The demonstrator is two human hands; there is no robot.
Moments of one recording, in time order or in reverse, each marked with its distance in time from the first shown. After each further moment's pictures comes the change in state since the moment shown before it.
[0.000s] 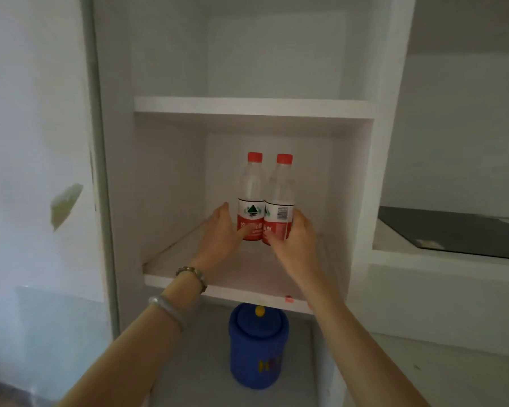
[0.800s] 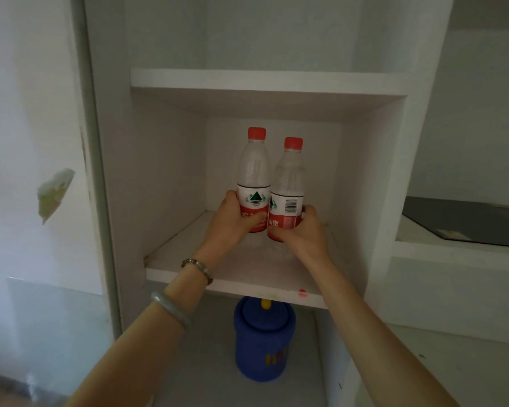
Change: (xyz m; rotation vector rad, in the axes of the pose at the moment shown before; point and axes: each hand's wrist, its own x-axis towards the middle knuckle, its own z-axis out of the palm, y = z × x) left_hand 0.015 -0.010 0.005 -0.254 -0.014 0.068; right_hand 0.012 0.012 0.011 0.121 -0.105 0.285
